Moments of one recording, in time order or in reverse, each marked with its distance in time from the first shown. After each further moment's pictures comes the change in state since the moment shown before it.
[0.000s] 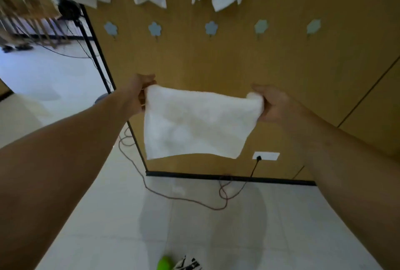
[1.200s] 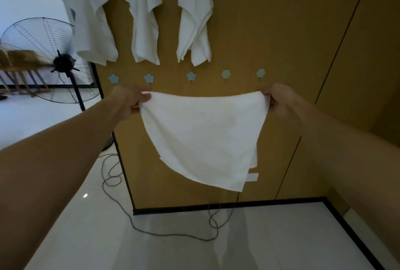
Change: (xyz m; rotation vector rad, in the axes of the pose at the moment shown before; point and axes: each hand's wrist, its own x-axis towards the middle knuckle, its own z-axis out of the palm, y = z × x) left_hand -0.092 0.071 -0.018 0.264 -0.061 0.300; right_hand -0.163 -0.074 -0.034 -0.229 0.167 -0.371
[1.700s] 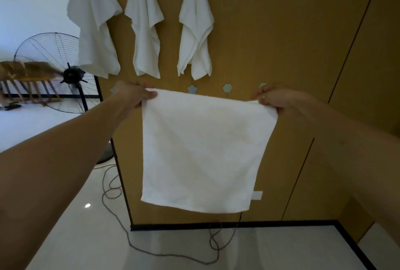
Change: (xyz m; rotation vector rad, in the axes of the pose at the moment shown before) left_hand 0.021 0.033 0.023 0.013 0.156 0.180; right_hand 0.045 -0.035 -0.021 -0.538 -0.162 -0.192
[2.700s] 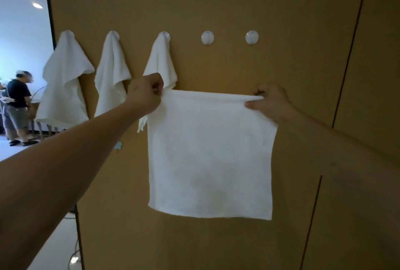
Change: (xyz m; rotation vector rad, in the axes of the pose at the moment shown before) left_hand 0.037 0.157 0.216 0.641 0.294 0.808; right_hand 0.146 -0.003 -0.194 -0.010 0.355 -0.614
